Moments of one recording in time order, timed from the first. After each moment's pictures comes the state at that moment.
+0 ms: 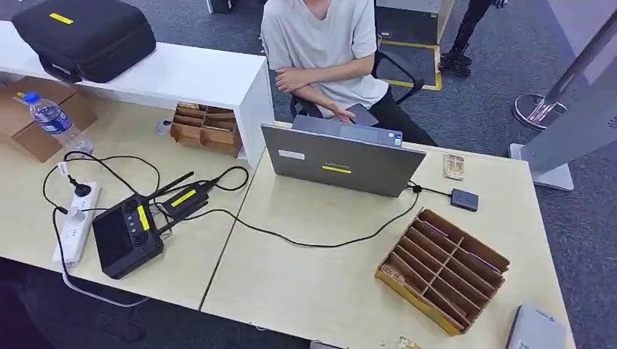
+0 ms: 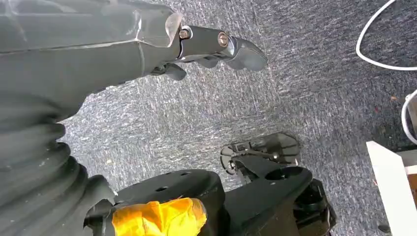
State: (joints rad) left arm -0.07 -0.24 1.08 -0.20 -1.30 -0.02 -0.26; right arm -0.62 -0.71 0.13 -0.87 1.13 -0.17 0.14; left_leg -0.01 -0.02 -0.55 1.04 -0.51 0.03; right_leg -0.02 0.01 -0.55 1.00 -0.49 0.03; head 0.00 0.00
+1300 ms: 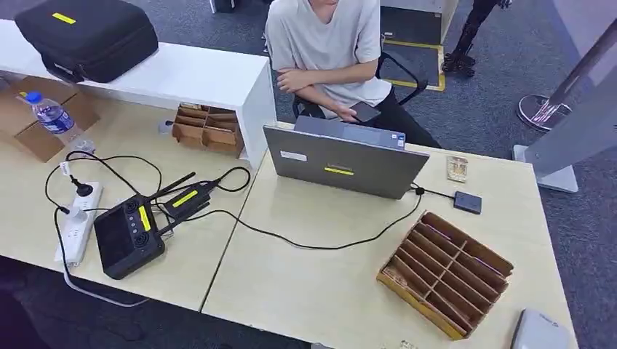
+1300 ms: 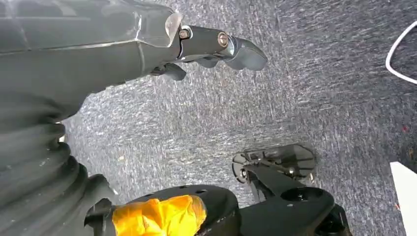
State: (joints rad) left arm -0.06 -0.24 1.10 -0.20 -1.30 0.02 -0.20; right arm 0.15 -0.74 -0.82 -0.80 1.26 -0.13 0.01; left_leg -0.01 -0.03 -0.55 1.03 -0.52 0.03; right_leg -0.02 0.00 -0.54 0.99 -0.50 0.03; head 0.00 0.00
